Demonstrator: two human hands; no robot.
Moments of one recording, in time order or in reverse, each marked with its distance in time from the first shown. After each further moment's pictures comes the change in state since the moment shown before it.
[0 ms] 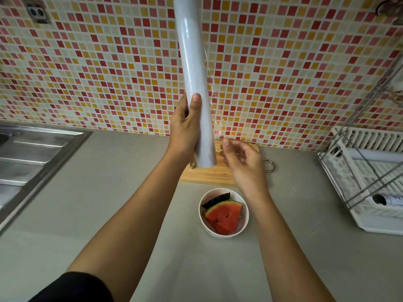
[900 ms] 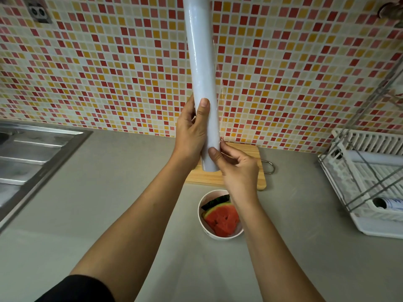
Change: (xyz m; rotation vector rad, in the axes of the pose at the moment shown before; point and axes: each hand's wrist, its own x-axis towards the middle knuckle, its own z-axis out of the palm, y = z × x) left_hand -0.009 0.001 0.012 -0.060 -0.073 0.034; right_hand -0.004 0.008 0.016 0.048 0.101 -0.043
